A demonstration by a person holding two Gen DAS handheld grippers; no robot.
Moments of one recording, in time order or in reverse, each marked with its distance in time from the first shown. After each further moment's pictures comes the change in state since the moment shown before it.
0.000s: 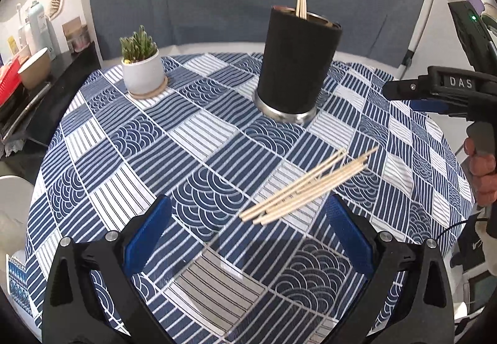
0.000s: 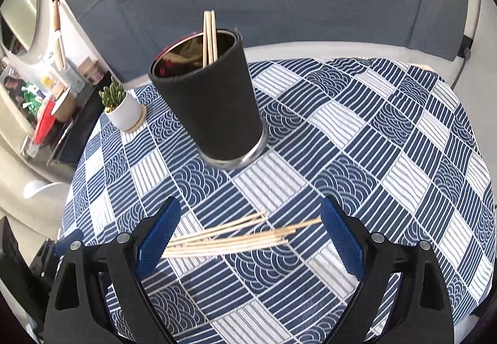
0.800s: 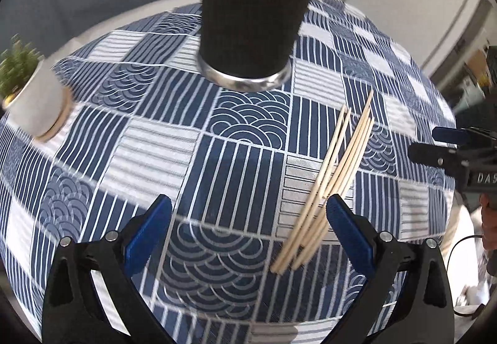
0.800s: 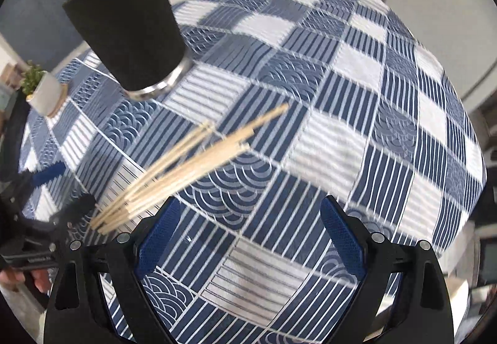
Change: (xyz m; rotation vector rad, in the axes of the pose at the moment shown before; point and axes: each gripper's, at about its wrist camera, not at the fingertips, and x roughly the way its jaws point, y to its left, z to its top) left arm 0.114 0.014 0.053 0.364 0.257 -0.284; right arm 0.039 0.003 -0.079 0.295 0.158 -0.324
